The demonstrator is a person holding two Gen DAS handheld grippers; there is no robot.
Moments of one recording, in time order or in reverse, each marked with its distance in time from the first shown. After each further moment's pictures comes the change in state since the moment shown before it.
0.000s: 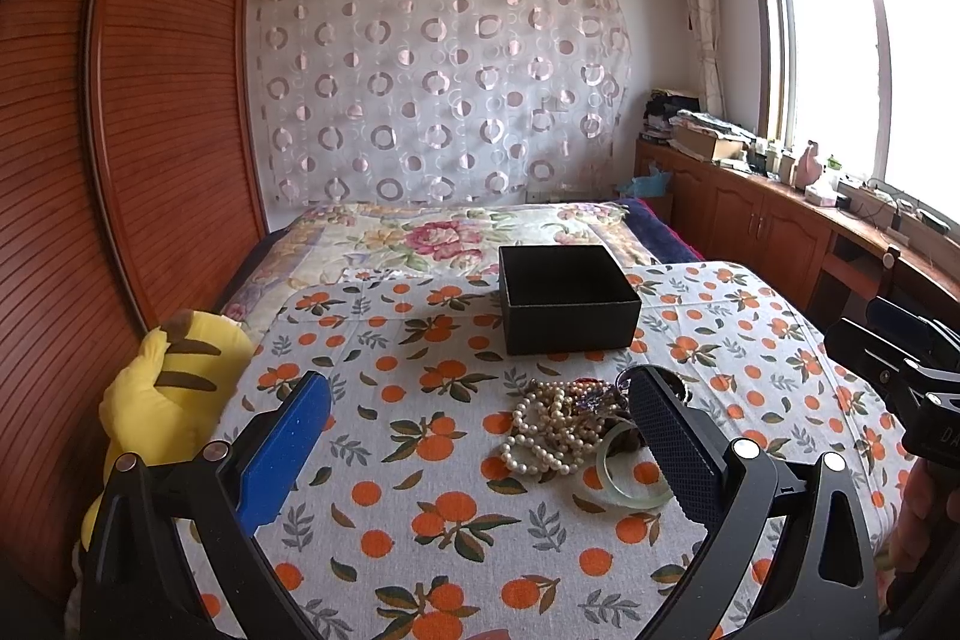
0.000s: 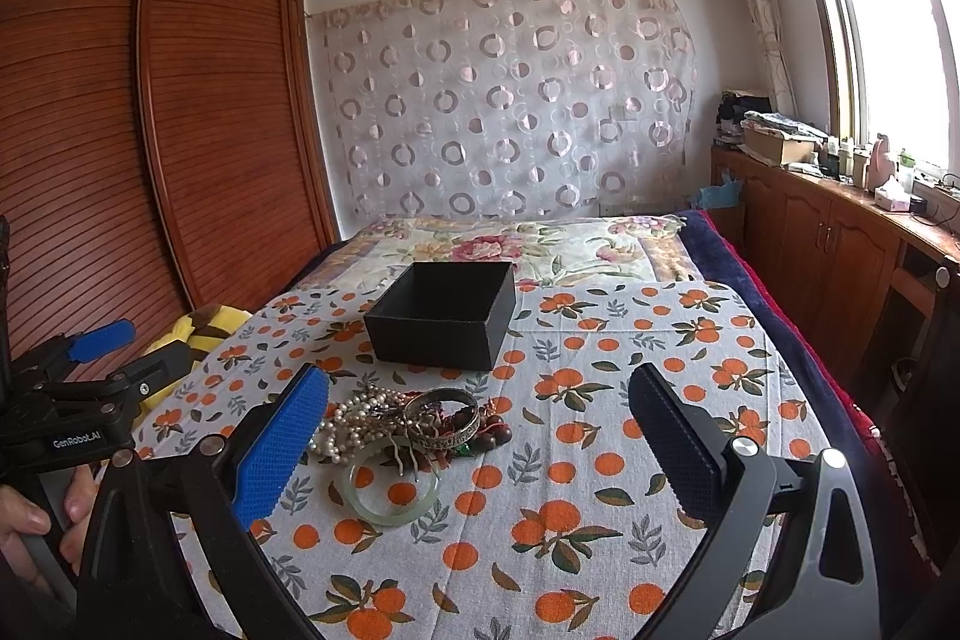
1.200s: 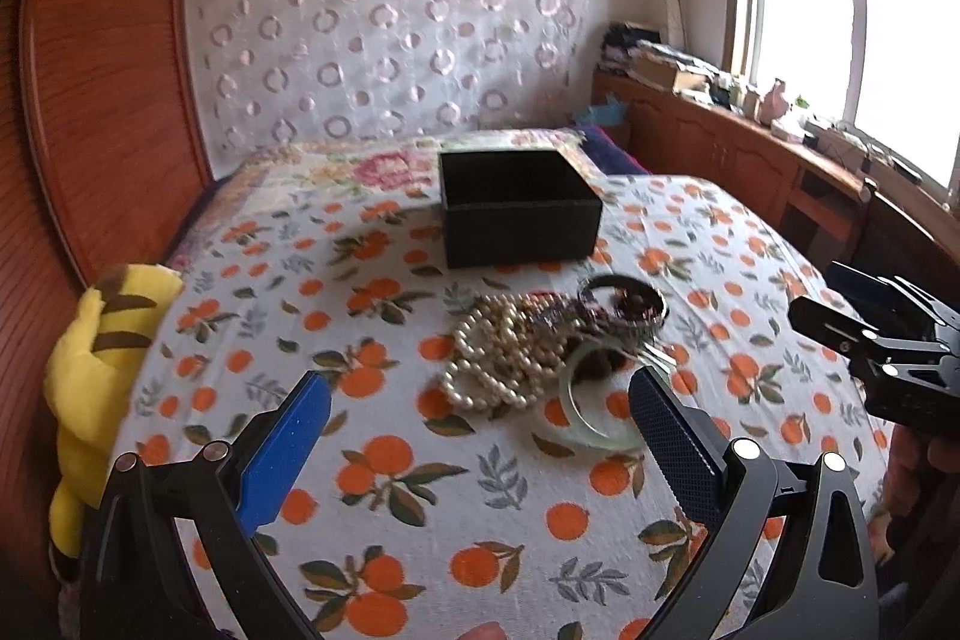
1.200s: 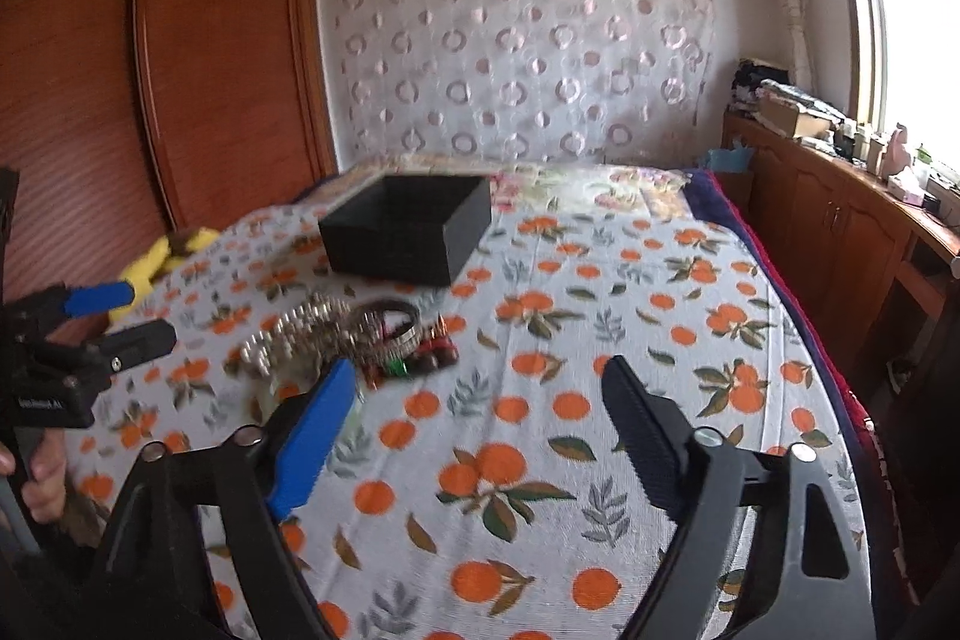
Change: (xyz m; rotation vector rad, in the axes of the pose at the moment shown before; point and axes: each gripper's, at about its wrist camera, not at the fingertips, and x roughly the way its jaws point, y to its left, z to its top) left arm 0.046 -0.024 -0.029 0.041 0.176 -0.121; right arm 0.036 -0.037 -0.034 -0.074 0.150 0.010
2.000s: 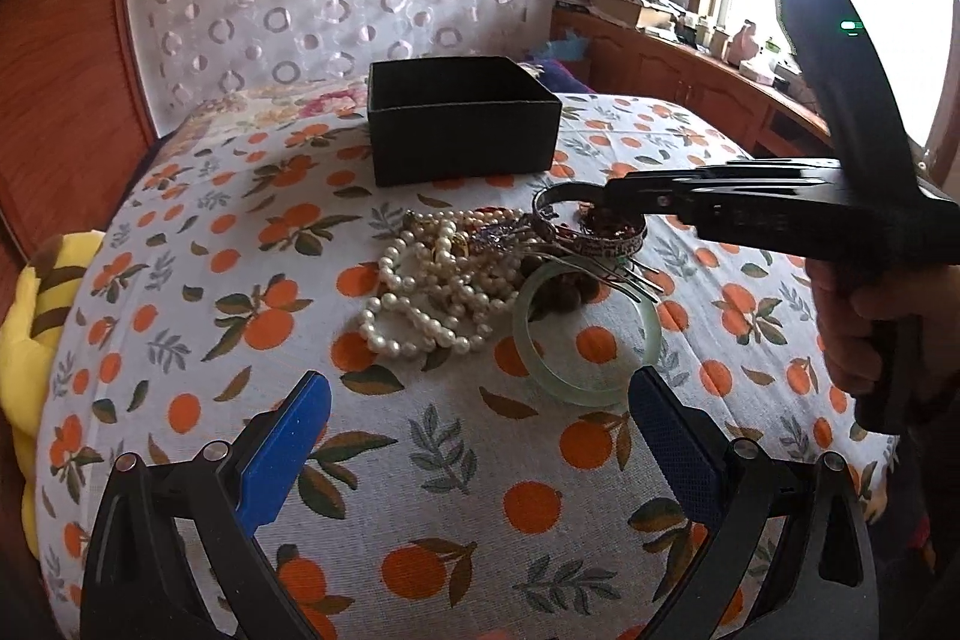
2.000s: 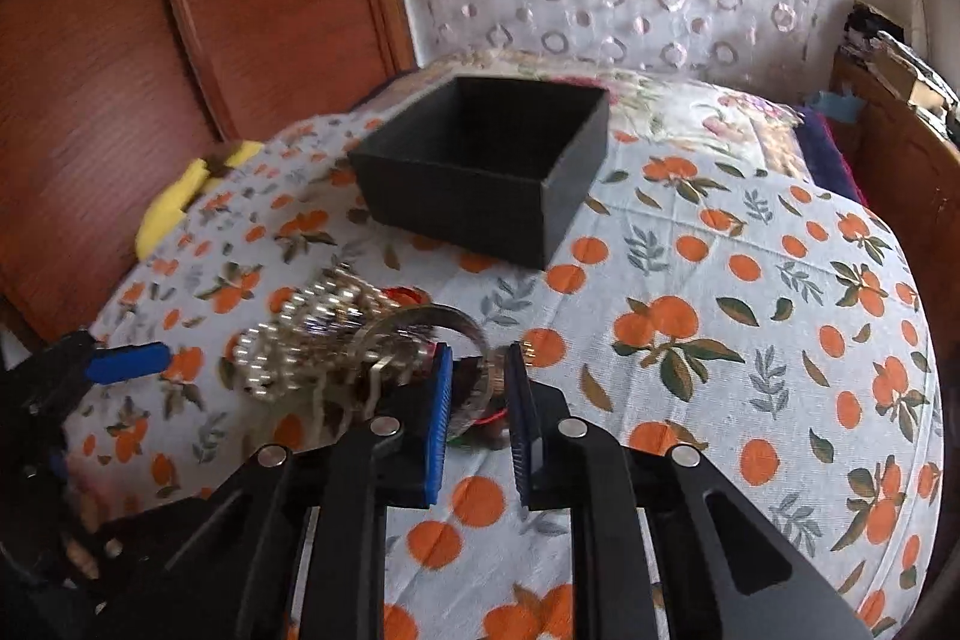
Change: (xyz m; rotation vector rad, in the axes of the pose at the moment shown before) left arm 0.048 -0.014 -0.019 0.038 0.150 -0.105; right arm 0.120 0.021 0.038 -0.079 0.278 0.203
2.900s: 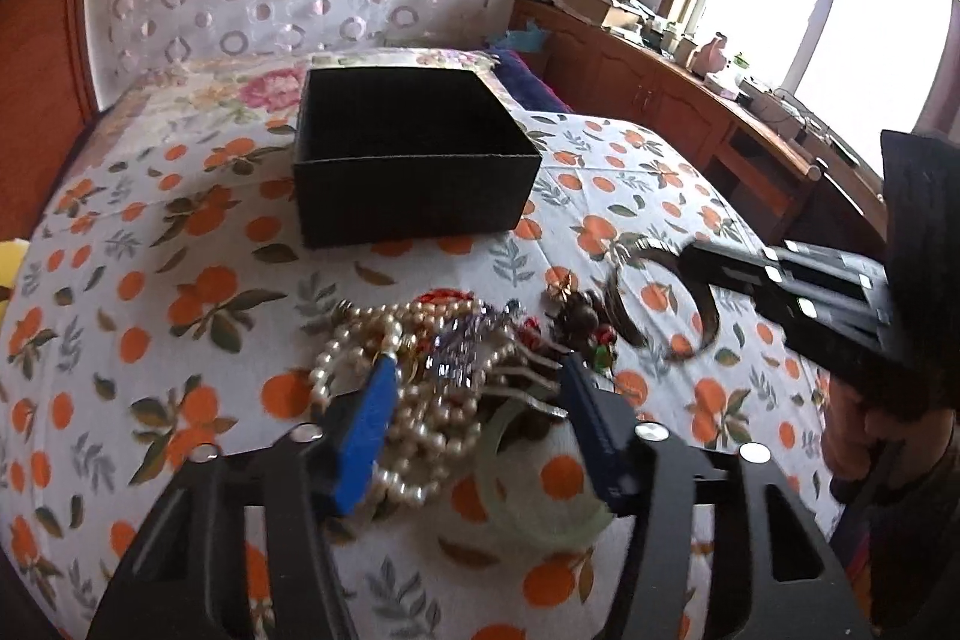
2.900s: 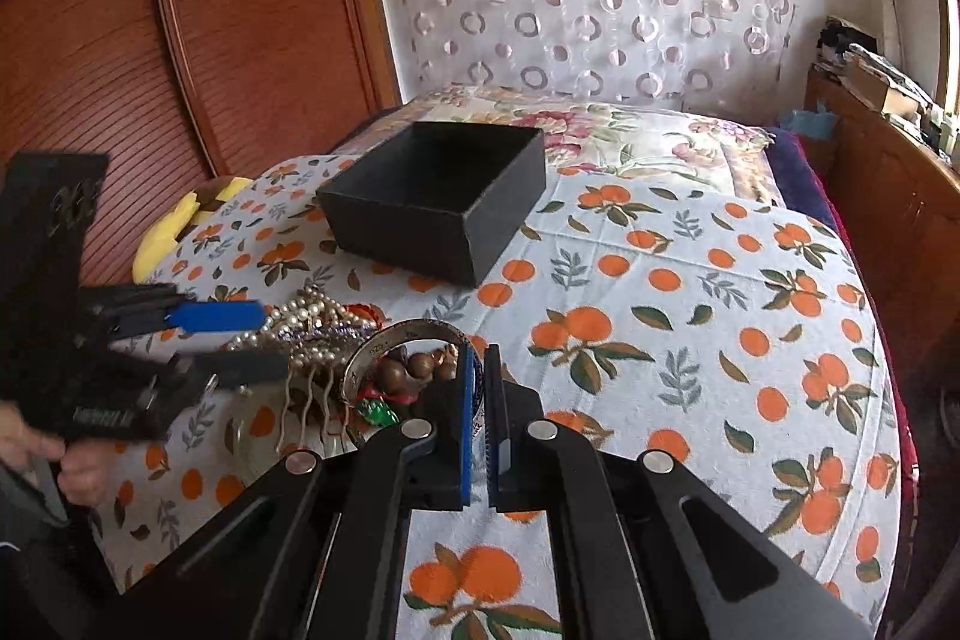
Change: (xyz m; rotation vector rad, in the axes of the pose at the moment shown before) left arm 0.045 0.010 0.063 -0.057 0.058 -0.175; right arm -0.040 -0.030 -0.011 0.013 -0.096 -0.027
